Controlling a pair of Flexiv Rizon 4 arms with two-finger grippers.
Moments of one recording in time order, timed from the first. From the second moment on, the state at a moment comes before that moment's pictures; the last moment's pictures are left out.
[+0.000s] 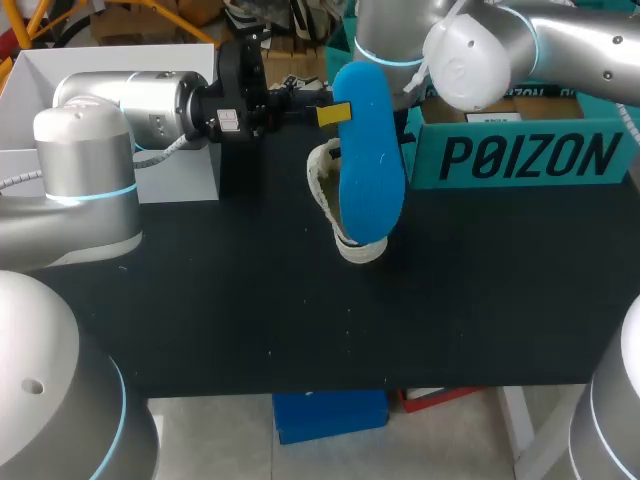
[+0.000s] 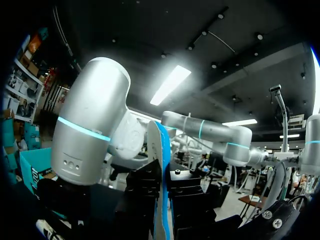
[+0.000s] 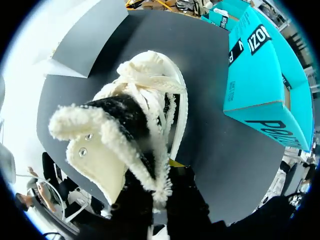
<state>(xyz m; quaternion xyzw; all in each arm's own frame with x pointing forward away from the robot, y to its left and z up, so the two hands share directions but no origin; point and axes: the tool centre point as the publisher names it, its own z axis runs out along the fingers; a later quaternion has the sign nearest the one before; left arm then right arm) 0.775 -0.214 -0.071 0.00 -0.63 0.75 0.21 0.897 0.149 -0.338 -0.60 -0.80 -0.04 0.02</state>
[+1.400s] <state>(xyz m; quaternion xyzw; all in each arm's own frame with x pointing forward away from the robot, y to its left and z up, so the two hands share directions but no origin) 0.775 -0.214 -0.071 0.00 -0.63 0.75 0.21 0.867 0.144 -0.410 -0.67 -0.74 -0.07 0.03</state>
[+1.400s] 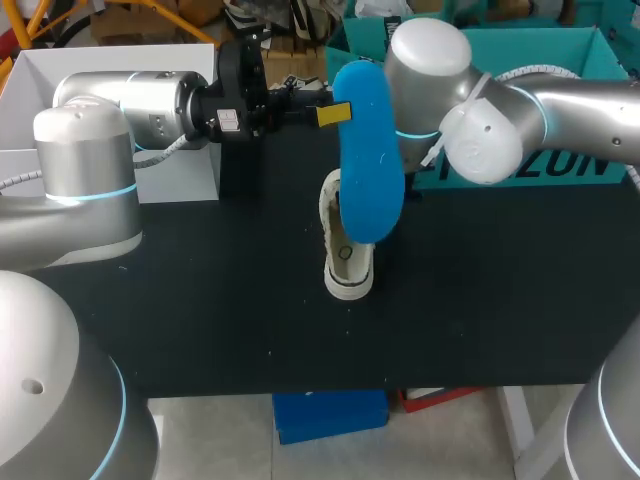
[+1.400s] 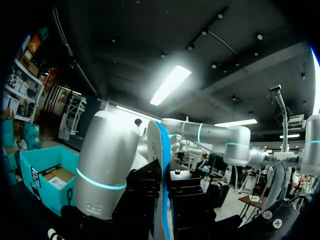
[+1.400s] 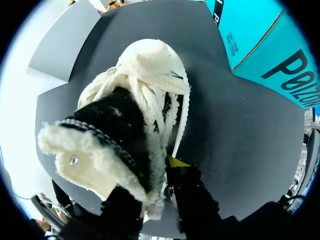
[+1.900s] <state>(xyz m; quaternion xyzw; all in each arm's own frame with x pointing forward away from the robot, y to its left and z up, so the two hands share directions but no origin) 0.775 -0.214 -0.071 0.00 -0.63 0.75 0.21 0.875 0.135 -0.379 -0.66 -0.75 -0.07 0.02</state>
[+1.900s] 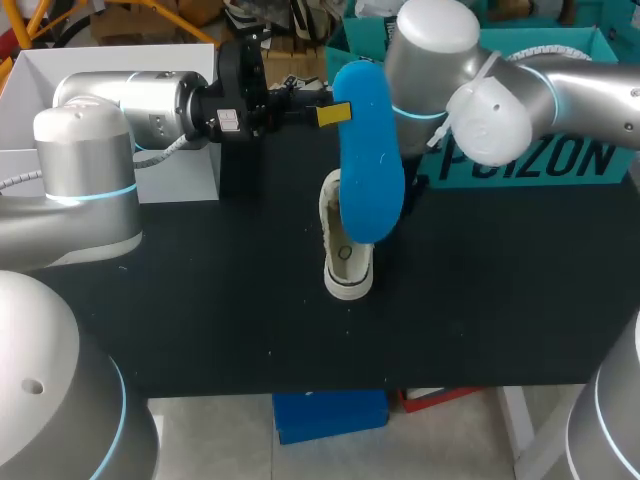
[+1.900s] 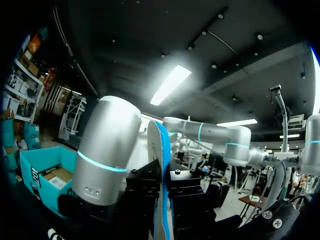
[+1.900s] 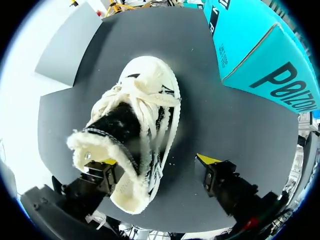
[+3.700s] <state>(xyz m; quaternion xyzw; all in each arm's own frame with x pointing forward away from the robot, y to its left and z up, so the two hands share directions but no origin) 0.775 -0.214 -0.071 0.00 -0.63 0.75 0.21 0.873 0.101 -0.282 -0.62 -0.69 -0.33 0.18</state>
